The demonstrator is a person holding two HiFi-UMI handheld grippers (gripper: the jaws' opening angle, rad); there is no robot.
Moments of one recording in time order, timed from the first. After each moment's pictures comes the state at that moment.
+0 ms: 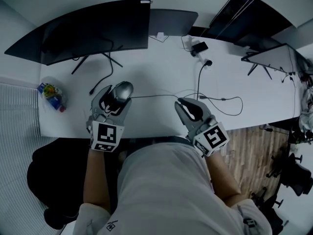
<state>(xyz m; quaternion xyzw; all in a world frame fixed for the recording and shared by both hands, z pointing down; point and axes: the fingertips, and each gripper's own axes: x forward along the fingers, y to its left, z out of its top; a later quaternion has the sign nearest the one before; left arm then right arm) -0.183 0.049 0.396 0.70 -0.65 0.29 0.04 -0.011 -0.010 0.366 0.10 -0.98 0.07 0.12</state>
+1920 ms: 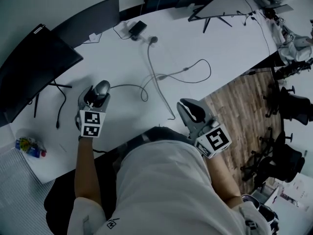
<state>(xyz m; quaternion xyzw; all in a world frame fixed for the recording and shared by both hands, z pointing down) -0.118 -0.071 0.547 0.79 -0.52 0.32 0.11 0.154 -0.040 0.387 0.33 -0.92 0.10 0.18</state>
